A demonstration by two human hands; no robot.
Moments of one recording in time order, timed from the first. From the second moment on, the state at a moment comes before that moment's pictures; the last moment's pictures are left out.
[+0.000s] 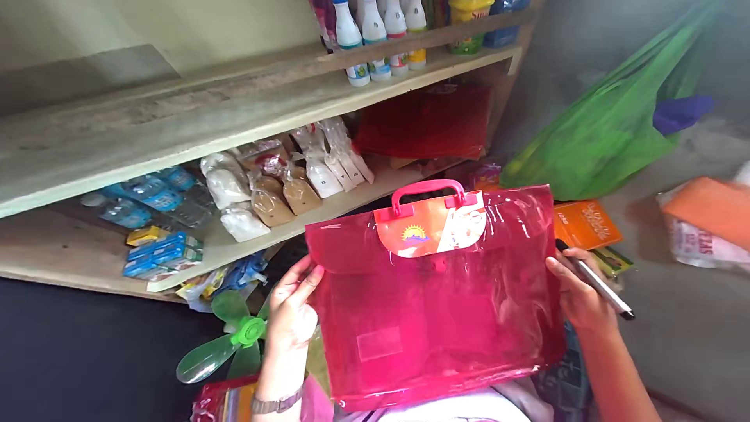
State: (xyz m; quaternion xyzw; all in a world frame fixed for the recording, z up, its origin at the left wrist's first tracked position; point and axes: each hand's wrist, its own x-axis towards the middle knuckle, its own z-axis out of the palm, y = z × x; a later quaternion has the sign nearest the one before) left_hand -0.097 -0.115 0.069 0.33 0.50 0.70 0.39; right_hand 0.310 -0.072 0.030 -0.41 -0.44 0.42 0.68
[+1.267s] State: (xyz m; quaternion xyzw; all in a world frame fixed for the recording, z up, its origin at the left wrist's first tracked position) left_hand 0.011 -0.102 0.056 0.71 0.46 0.32 0.42; right_hand 0.280 -0.016 0.061 -0.38 -0.58 0.36 0.62
